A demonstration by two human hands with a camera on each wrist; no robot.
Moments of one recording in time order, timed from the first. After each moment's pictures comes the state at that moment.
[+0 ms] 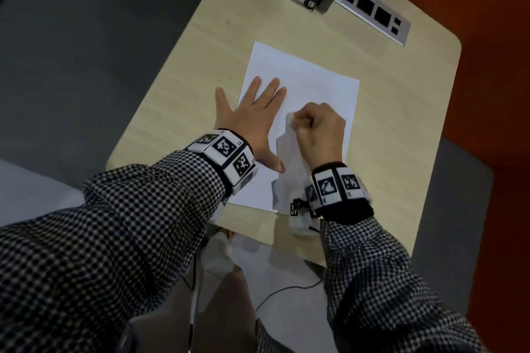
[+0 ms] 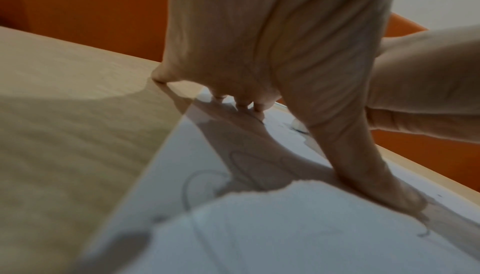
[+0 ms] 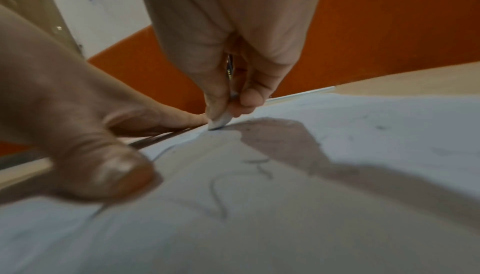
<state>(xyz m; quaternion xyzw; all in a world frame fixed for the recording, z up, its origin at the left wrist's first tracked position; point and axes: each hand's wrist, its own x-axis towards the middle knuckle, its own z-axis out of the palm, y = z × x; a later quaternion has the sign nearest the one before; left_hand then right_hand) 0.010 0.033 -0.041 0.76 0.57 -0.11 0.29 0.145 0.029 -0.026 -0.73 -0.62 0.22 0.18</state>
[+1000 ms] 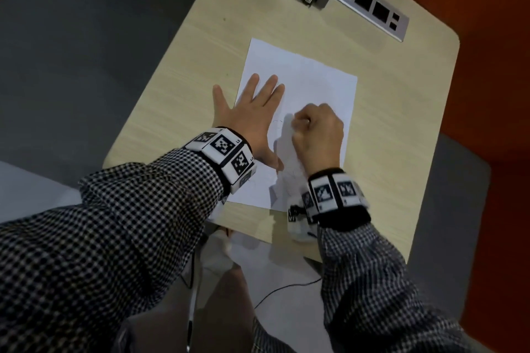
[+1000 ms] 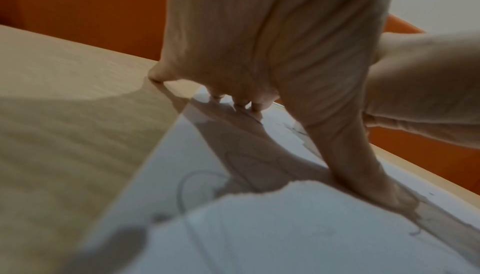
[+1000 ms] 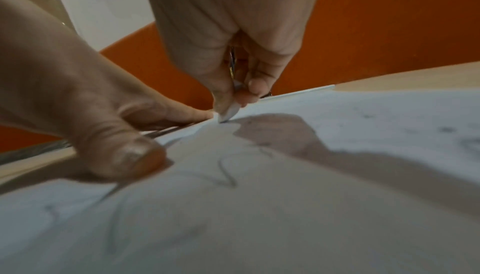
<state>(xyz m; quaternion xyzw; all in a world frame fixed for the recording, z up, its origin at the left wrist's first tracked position) 0.011 0.033 -0.041 0.76 0.57 -0.11 0.29 0.141 0.019 -0.022 -0.73 -0.64 0.18 0.15</state>
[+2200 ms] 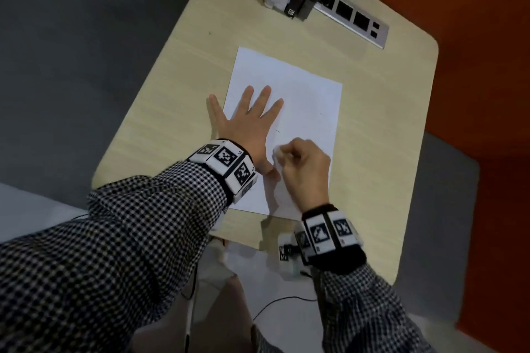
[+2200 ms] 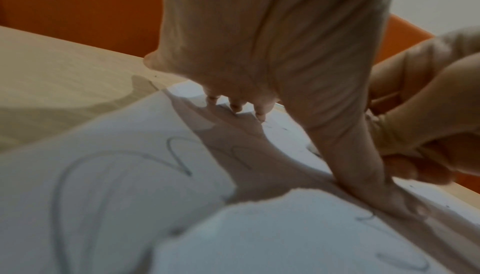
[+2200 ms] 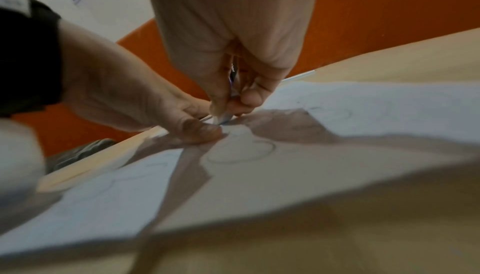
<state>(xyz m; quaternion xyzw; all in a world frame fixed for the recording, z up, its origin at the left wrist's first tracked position) 0.027 0.033 -0.036 0.76 0.58 -0.14 0.27 0.151 -0.021 -0.023 -0.74 -0.58 0.26 0.20</state>
